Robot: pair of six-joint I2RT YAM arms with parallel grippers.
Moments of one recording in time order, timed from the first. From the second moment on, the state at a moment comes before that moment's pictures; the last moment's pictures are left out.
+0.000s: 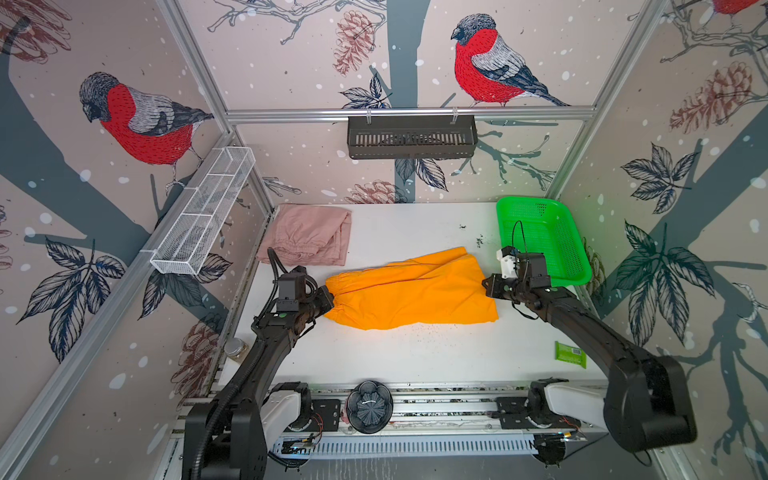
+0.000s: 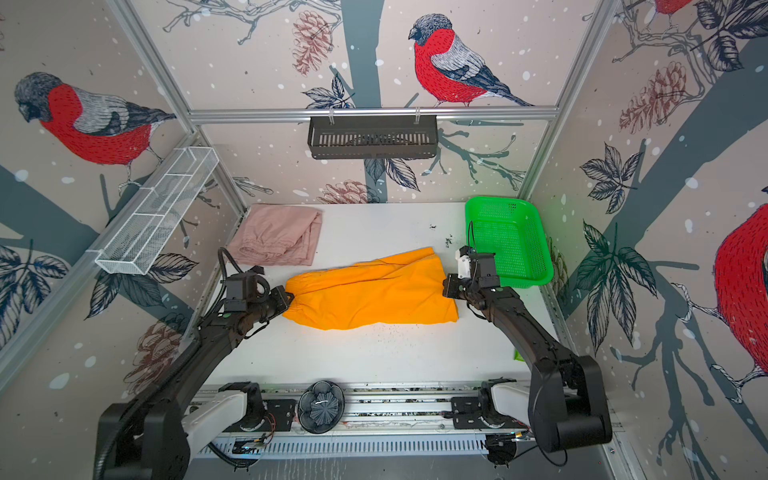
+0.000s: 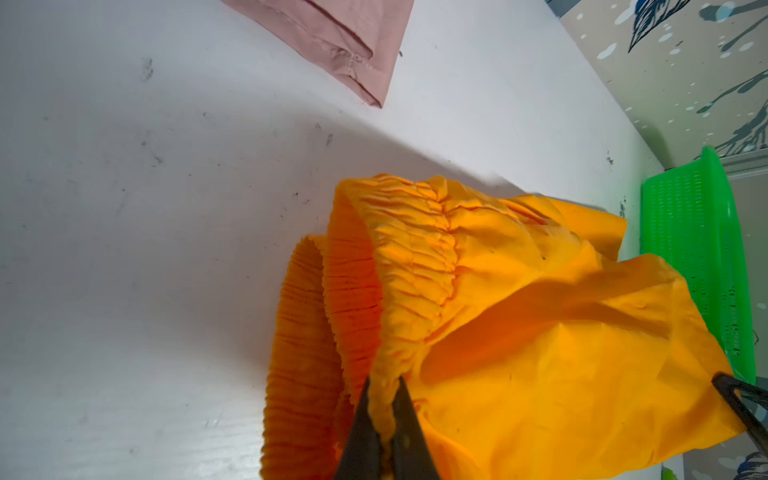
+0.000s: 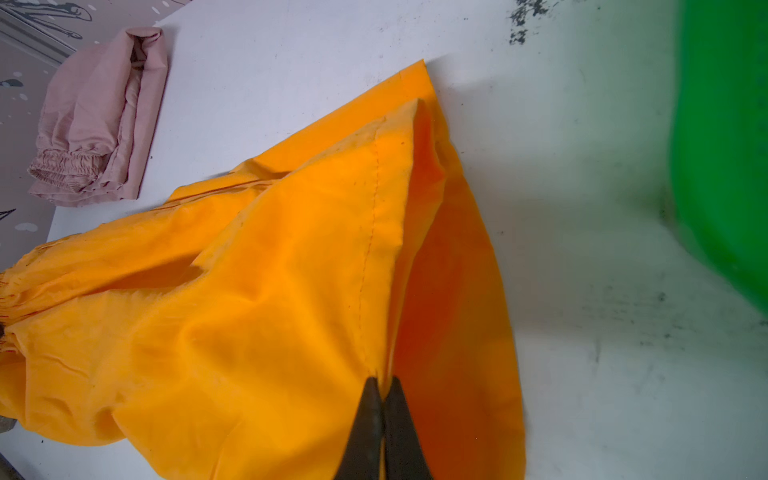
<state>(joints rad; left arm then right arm) -0.01 1.00 0.51 -0.29 0.34 -0.55 0.15 1.19 0.67 -0.29 -0.34 0.31</state>
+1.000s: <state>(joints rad) -0.10 1.18 0.50 -0.06 0.43 -0.60 0.29 1.48 0.80 -0.09 -0.38 0.35</state>
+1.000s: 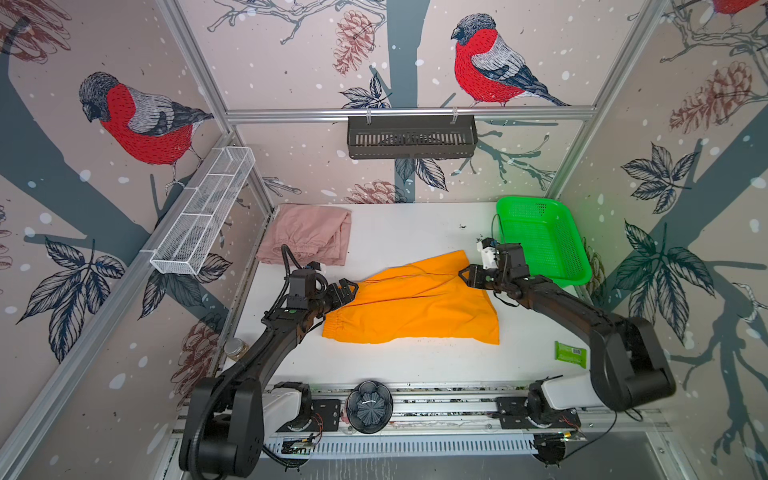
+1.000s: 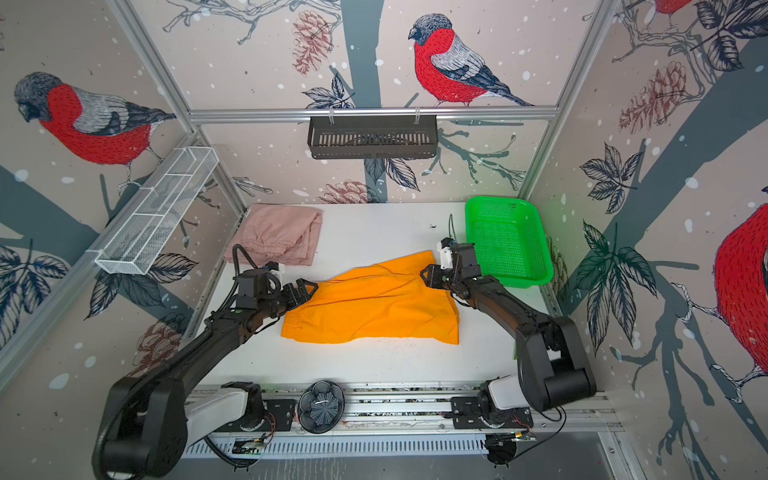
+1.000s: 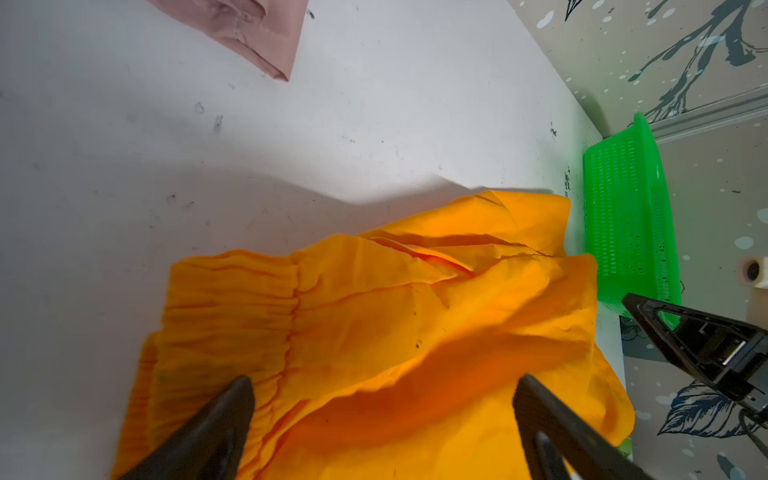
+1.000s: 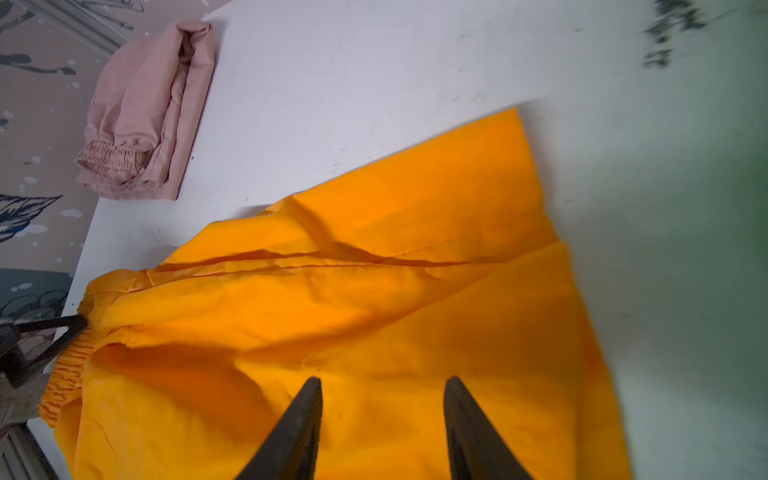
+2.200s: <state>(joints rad) -0.13 0.82 0.33 -0.06 0.37 -0.60 0.55 1.36 0.69 0.02 -0.32 0.41</state>
